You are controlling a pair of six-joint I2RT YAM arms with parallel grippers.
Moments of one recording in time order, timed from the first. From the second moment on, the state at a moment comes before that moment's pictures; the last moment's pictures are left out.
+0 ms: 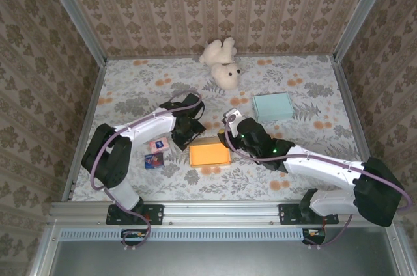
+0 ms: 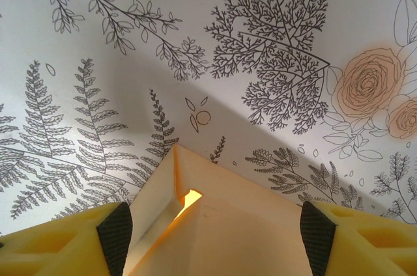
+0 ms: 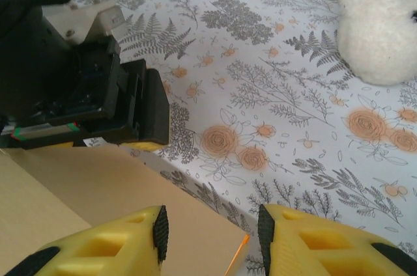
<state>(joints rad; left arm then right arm) -0.69 1.67 1.12 -0.79 0.04 -1.36 0.87 1.25 0.70 0.02 0.24 0.12</state>
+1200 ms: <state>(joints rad) -0.96 1.44 0.87 -0.71 -0.27 -1.30 0.99 1.47 0.60 0.07 0.39 0.42</state>
